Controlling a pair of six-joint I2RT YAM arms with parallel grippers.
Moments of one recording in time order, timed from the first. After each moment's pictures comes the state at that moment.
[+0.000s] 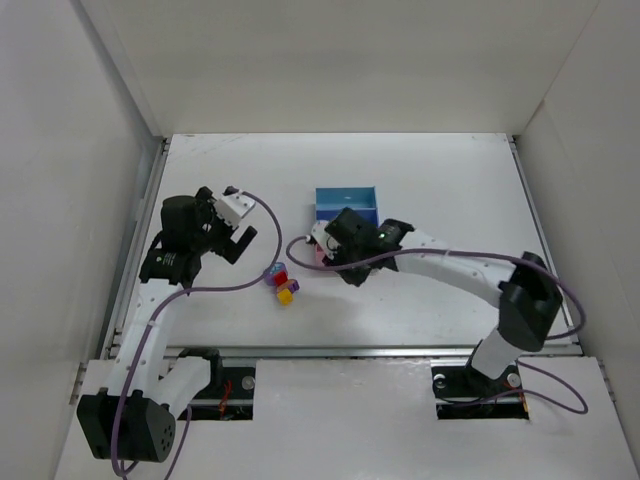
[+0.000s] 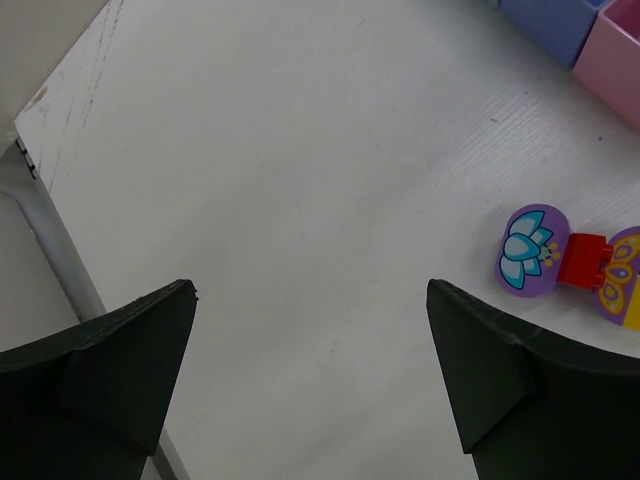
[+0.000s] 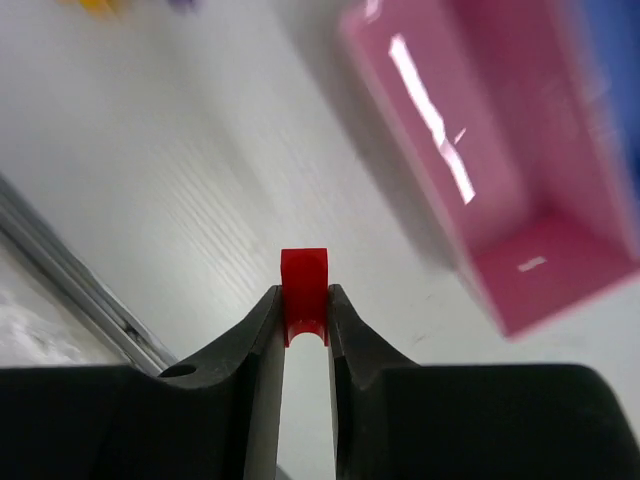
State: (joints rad) left arm -0.08 0.94 0.84 -0.47 0.30 0.63; right arm 0.93 1.68 1.27 -0.76 0.02 -0.13
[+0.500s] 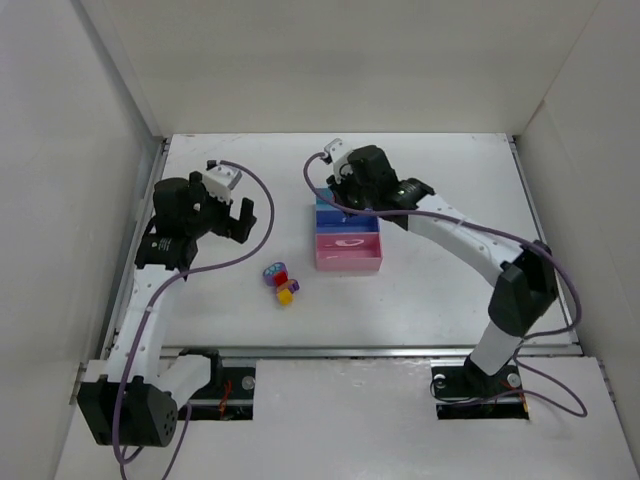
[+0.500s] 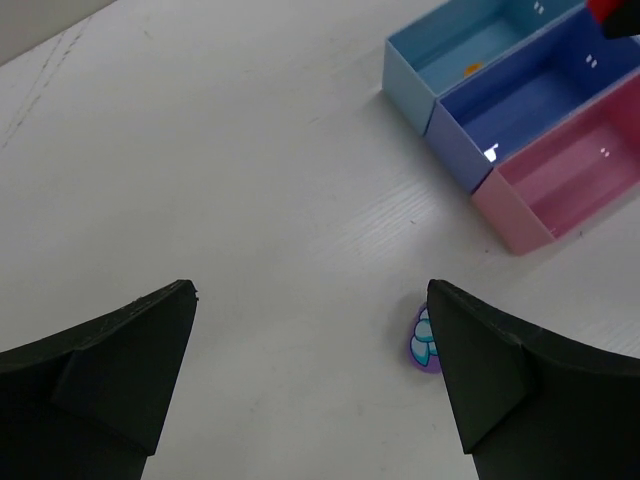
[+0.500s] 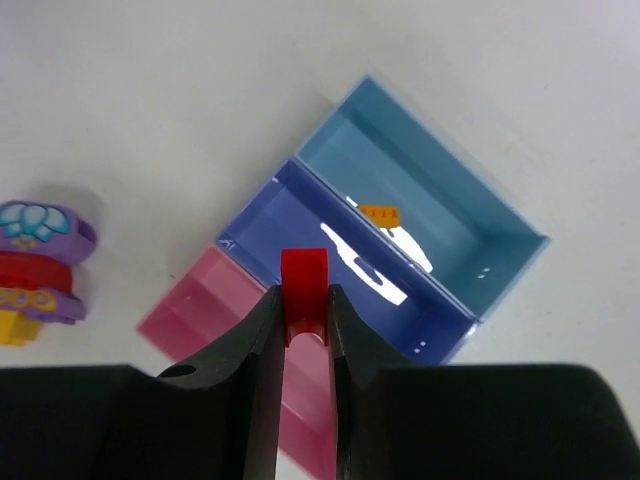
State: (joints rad) left arm -0.05 1.02 0.96 -0.41 0.39 0.26; right arm 0.70 1.68 1.52 -0.43 0.01 -0.09
